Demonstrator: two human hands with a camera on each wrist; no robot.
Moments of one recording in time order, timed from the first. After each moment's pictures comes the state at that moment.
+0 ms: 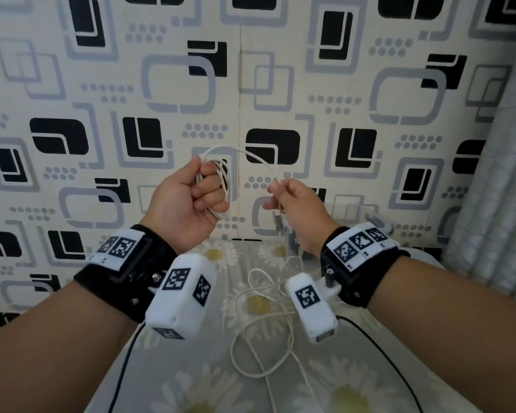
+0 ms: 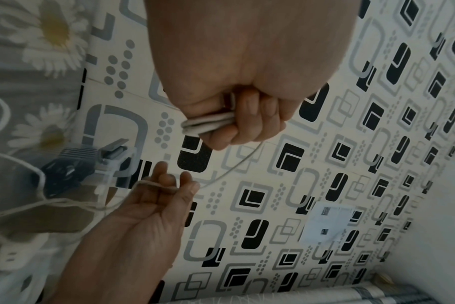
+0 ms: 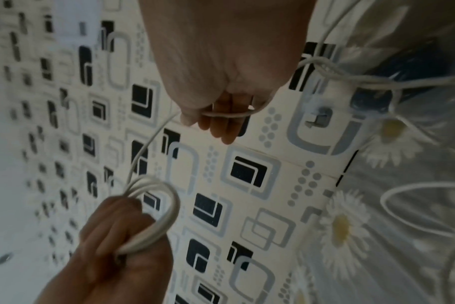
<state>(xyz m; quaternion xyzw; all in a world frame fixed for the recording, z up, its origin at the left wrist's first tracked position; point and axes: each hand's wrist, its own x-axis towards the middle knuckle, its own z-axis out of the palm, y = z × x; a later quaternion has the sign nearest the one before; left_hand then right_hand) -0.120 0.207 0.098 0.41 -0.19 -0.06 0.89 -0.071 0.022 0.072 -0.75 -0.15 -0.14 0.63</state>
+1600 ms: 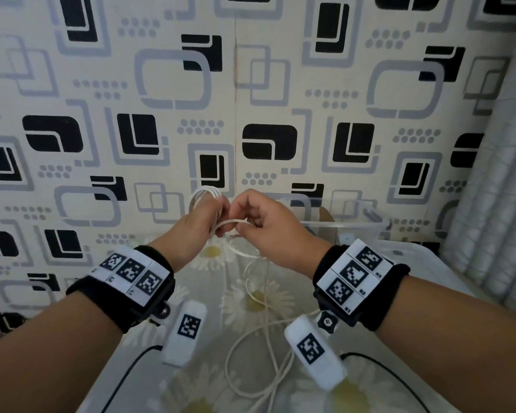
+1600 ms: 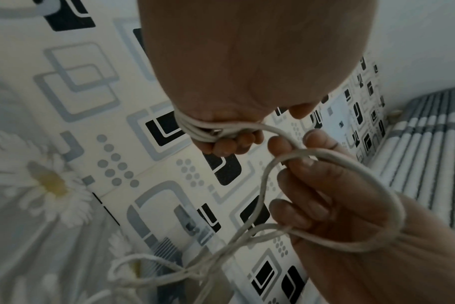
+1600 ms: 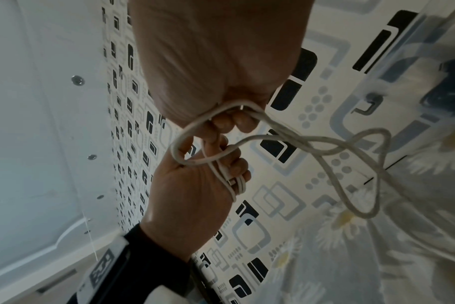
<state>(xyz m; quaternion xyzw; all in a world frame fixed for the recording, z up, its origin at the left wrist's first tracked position) -0.111 0.207 0.054 0.80 -0.22 0.10 0.56 -0.113 0.043 0.056 -0.76 -0.37 -0.10 0.52</state>
